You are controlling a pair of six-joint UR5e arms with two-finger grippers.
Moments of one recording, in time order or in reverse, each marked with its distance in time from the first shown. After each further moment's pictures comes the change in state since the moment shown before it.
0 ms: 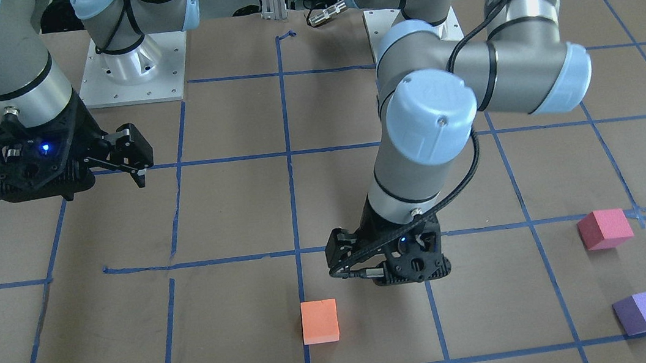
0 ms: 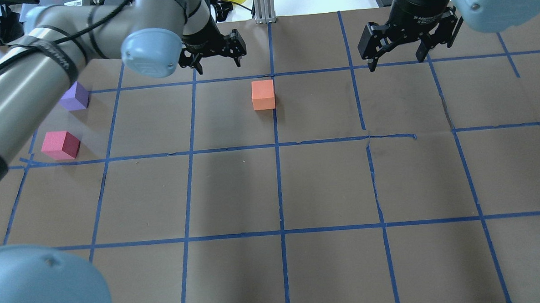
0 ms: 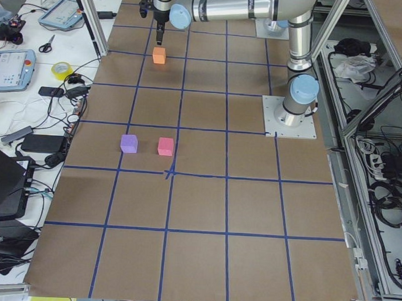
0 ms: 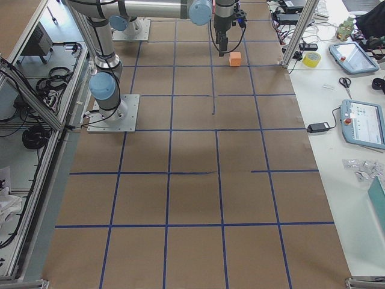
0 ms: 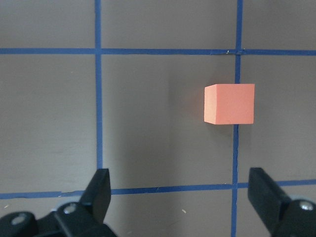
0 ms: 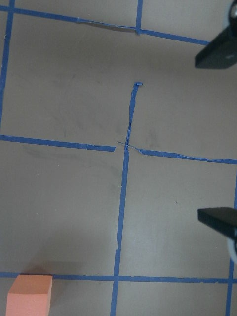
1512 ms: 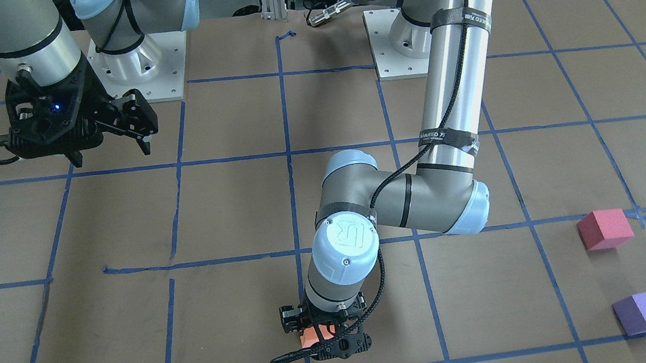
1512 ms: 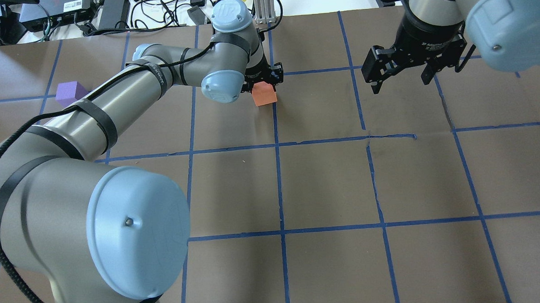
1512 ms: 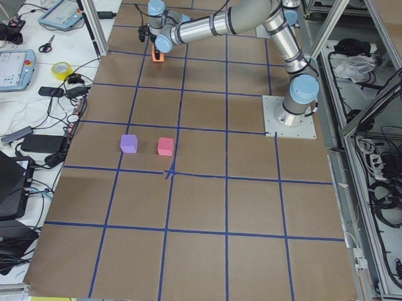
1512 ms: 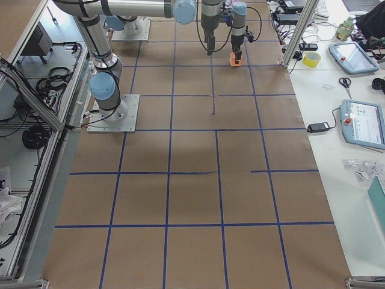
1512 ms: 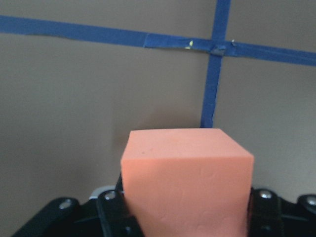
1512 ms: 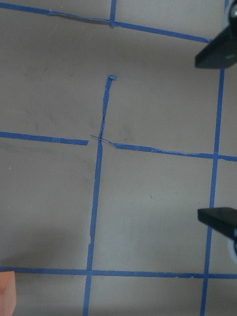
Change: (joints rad) left arm -0.069 -0.243 0.087 0.168 -0.014 -0.097; right arm 0.004 -0.105 0.111 -0.002 0.006 0.007
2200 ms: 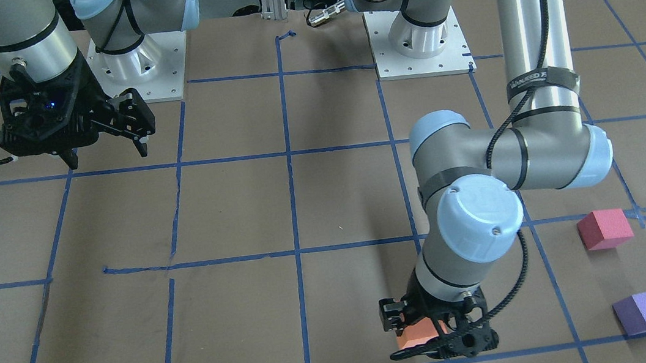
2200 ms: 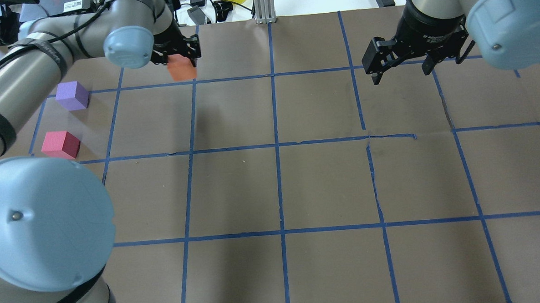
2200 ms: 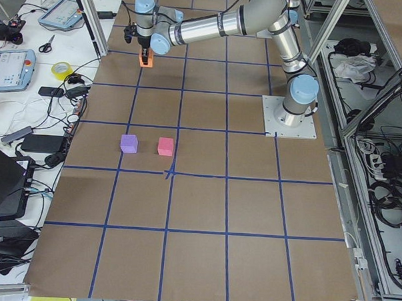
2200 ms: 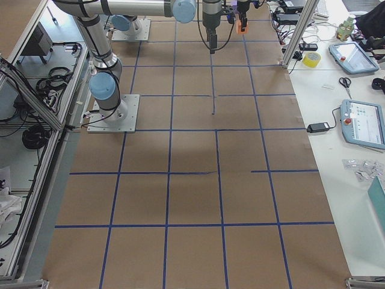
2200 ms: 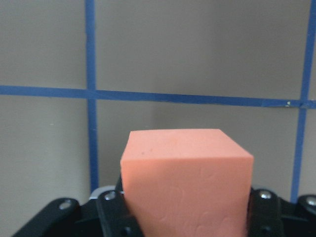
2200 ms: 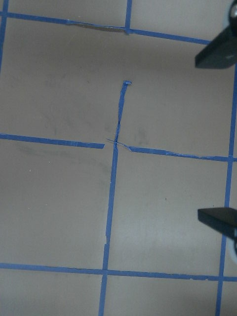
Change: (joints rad) left arm 0.296 0.140 0.000 -0.160 0.082 0.324; right arm 0.000 0.000 -0.007 -0.052 -0.004 -0.003
